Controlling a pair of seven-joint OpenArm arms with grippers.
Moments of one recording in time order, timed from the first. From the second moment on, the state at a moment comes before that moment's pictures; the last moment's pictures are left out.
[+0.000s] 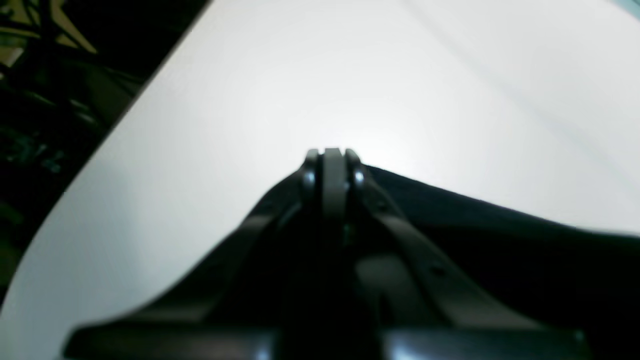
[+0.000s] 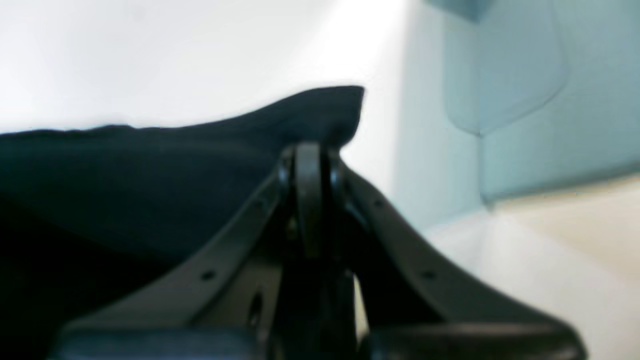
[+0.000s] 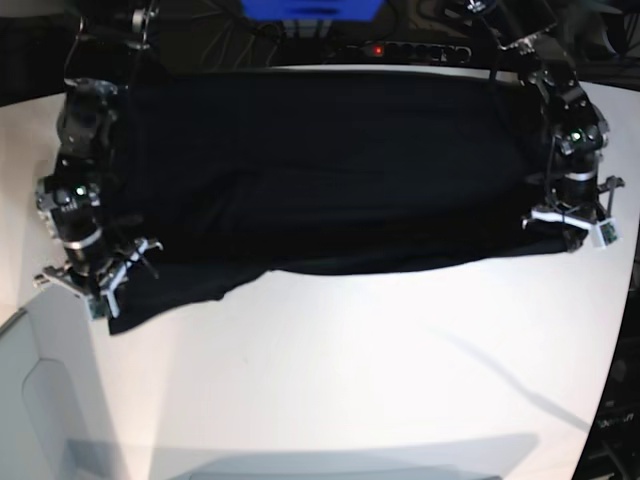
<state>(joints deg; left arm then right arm) 9.3 -9.5 -34.2 101.8 -12.8 -9.6 32.8 0.0 10.4 14.7 106.5 -5.7 26.3 -42.7</state>
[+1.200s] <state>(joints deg) 17.0 -11.8 -36.4 104.2 -13.2 -9.9 32.3 -40.5 2.6 26.7 117.7 -5.2 33.9 -20.6</state>
